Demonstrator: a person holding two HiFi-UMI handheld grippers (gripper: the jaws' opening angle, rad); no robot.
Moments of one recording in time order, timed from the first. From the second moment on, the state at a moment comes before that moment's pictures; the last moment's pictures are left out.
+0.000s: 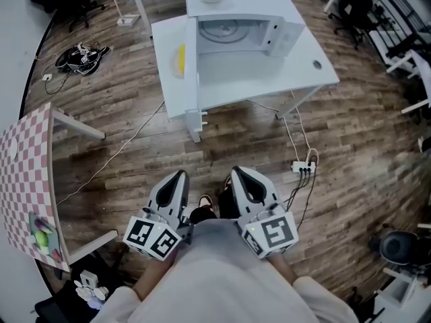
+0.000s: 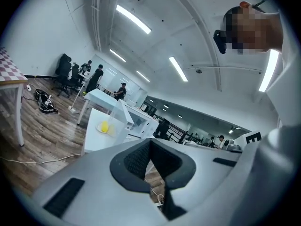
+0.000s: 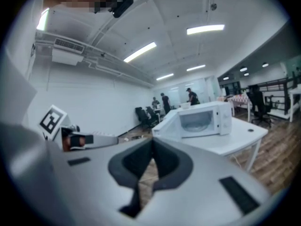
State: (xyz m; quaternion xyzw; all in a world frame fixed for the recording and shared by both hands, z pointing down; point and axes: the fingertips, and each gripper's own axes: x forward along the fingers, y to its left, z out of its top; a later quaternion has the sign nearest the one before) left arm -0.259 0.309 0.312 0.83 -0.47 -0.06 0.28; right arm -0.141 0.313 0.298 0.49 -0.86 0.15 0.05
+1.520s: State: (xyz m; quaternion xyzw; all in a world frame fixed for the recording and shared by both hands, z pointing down) left arm -0.210 0.230 0.309 0.78 -0.57 -0.05 0.25; right arm -0.082 0.211 0.311 0.39 -0.90 0.18 0.01
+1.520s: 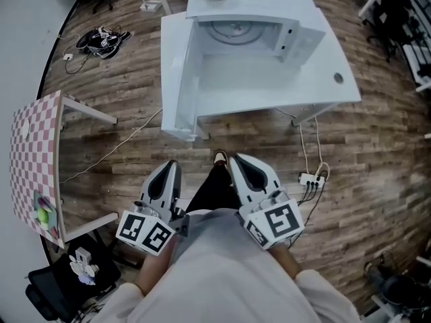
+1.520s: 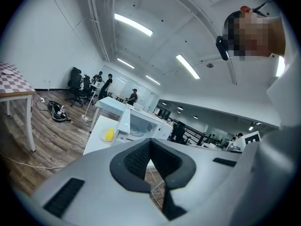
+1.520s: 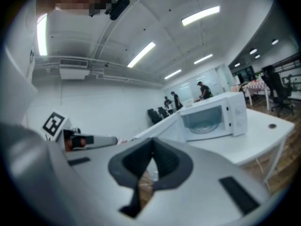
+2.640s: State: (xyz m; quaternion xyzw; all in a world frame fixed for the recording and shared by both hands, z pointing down) left arm -0.290 0.130 0.326 0.75 -0.61 -0.04 0.26; right arm -0.140 0.091 0.311 0.33 -0.92 0.19 0.06
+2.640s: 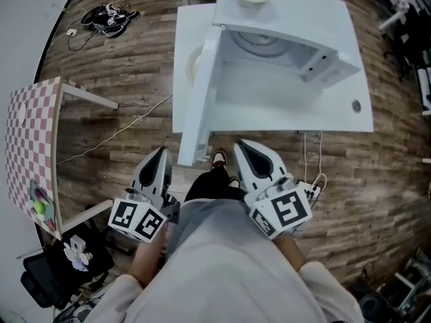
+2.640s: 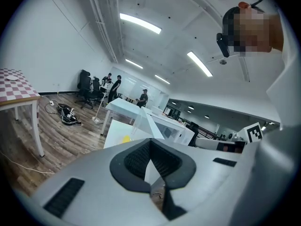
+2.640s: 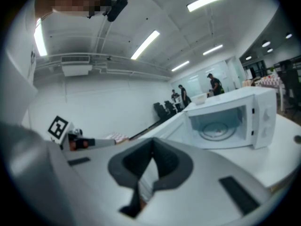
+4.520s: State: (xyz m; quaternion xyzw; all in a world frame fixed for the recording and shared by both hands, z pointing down) left arm -0.261 0.085 0.364 0.82 -0.49 0.02 0.30; right arm -0.160 0.044 0.328 0.34 -0.92 0.20 0.09
